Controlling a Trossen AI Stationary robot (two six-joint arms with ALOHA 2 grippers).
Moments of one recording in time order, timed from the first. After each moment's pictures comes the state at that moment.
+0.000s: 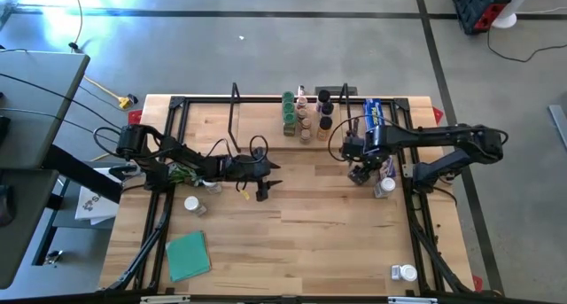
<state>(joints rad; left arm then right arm) 0.00 1.72 0.57 0.67 -0.17 0.00 -0.17 1.36 0.91 -1.18 0.04 0.62</state>
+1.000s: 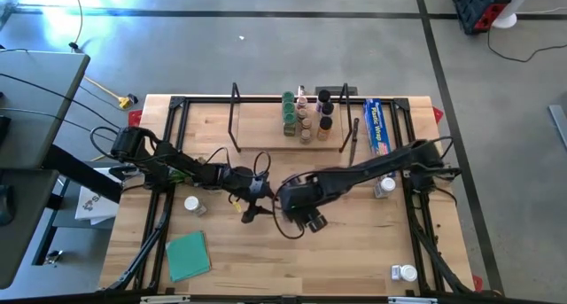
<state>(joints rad) -0.11 1.69 0.57 0.61 0.20 -0.05 0.24 1.96 1.59 -0.84 0.02 -0.38</state>
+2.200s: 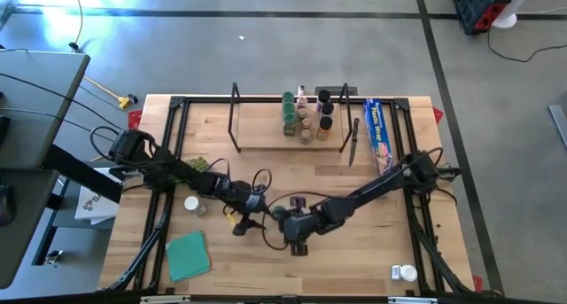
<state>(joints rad) -0.25 1.69 0.57 0.52 0.20 -0.08 0.39 2.03 1.36 -0.30 0.18 0.31</state>
